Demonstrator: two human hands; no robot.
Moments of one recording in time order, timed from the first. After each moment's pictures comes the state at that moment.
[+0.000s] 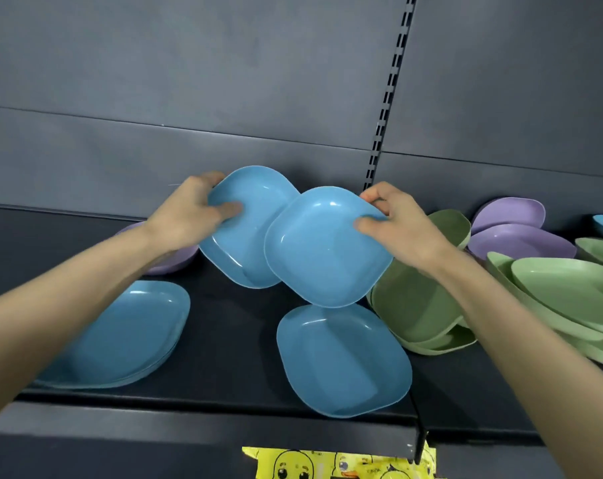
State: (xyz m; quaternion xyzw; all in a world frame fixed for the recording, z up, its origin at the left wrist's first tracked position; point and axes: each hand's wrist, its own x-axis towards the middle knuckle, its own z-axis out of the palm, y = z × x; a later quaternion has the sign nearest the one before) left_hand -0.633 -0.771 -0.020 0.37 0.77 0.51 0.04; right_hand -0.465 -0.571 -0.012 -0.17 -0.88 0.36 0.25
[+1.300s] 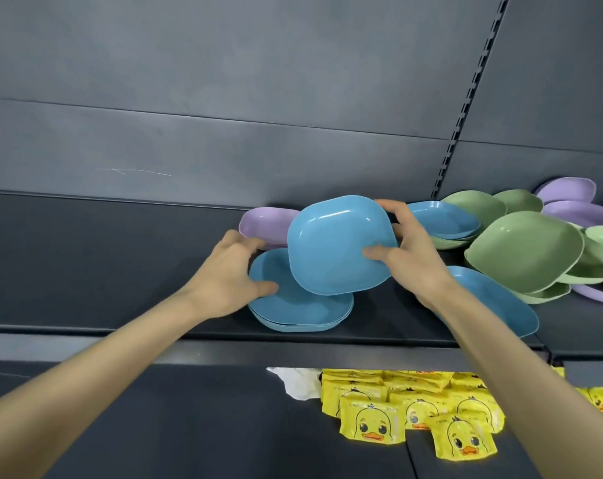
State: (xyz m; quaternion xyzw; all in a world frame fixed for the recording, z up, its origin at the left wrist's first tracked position) left_hand -0.675 -0.939 -0.090 0.46 0.82 0.34 0.04; right_hand -0.518 -0.755 -0.062 -0.19 -0.79 0.50 0.31
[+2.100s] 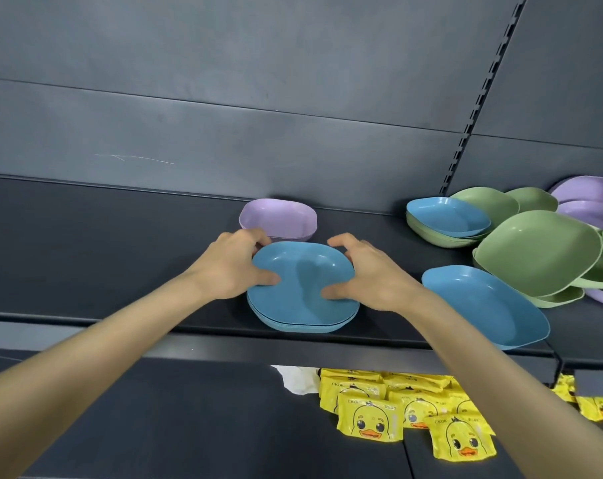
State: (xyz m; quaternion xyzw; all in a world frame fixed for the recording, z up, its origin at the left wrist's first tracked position) left_hand -0.681 -0.925 -0.086 0.40 0.86 0.31 0.09; right_hand -0.543 -0.769 -0.078 -0.22 -0.94 0.27 0.06
